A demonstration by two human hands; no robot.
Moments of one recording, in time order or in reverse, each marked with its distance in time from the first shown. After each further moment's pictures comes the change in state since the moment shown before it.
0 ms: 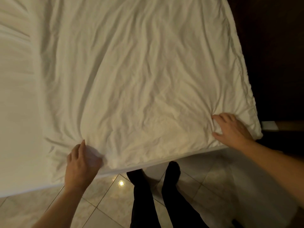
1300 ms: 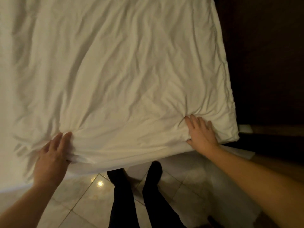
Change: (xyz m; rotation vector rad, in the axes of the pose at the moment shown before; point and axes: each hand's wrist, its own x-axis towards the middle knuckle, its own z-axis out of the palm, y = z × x) left_hand 0.028 -0.015 0.000 0.185 -0.001 0.240; right_hand 0.004 -0.050 0.017 -0.289 -0.129 0.027
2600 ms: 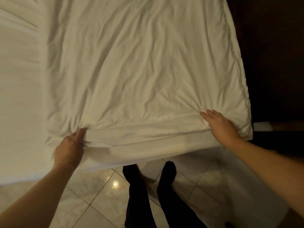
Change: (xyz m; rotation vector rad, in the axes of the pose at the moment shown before) left_hand 0.000 0.006 -0.046 0.020 -0.046 -0.156; right_hand -0.002 0.018 -0.011 0.291 0.290 -0.117
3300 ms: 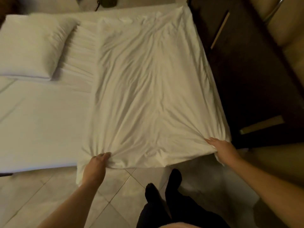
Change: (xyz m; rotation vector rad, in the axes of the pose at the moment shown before) left_hand -0.223 0.007 -0.129 -0.104 -0.019 -0.001; right_hand -0.180 -0.041 -0.145 0.207 -0.267 0.165
